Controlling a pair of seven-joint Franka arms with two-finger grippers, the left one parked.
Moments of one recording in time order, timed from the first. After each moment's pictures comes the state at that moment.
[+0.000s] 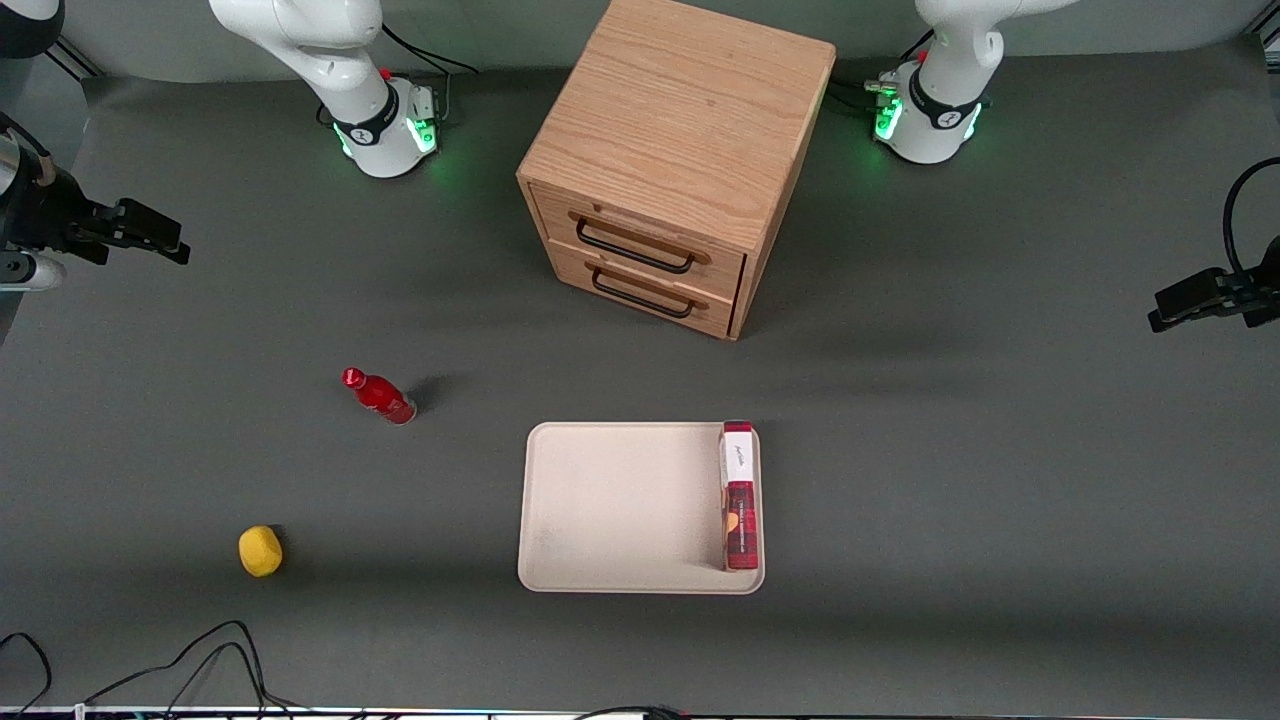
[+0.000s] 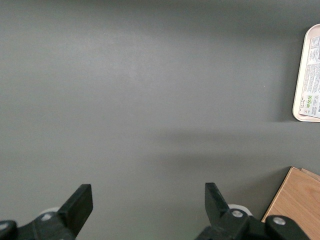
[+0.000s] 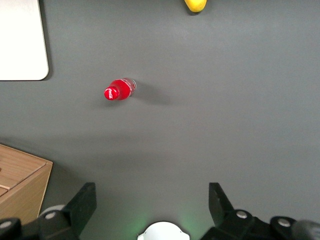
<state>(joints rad) -0.17 -0.10 0.14 -1.70 0.00 1.49 0.00</state>
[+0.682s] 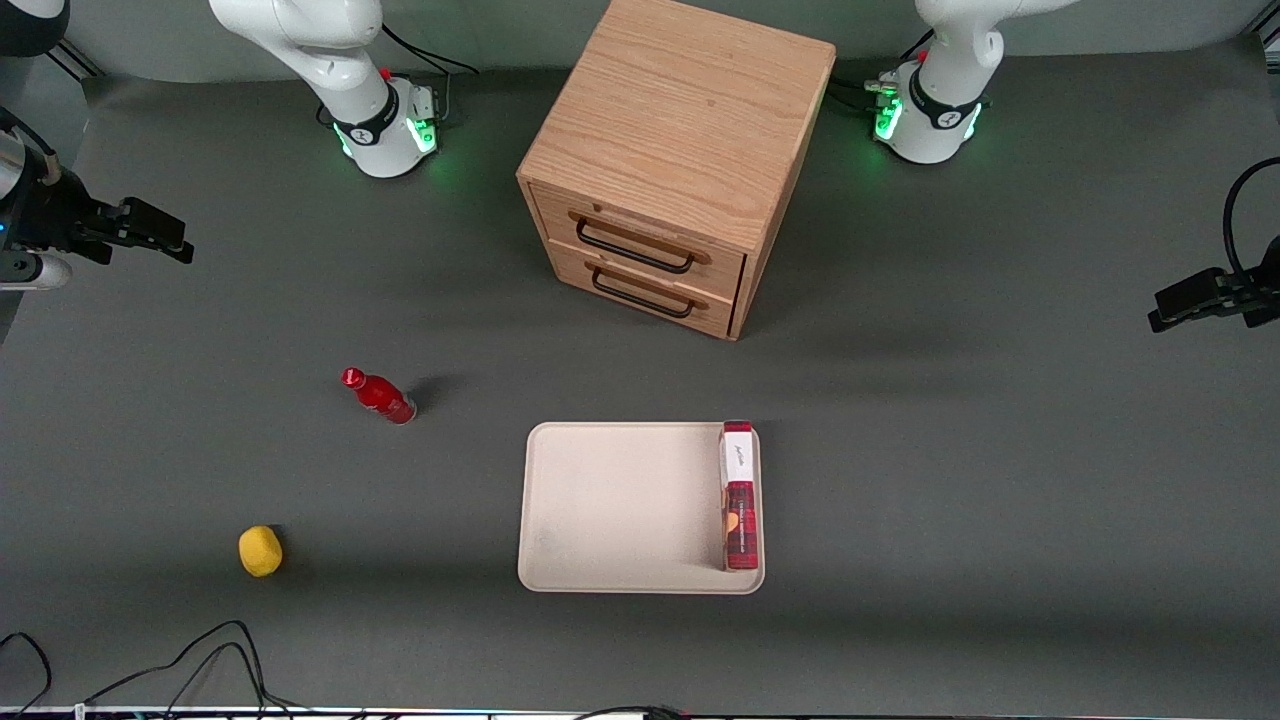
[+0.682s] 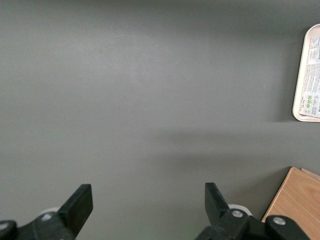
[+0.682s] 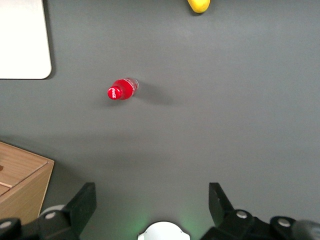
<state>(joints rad) -0.17 -0.10 0.15 -1.69 0.01 1.49 0.00</state>
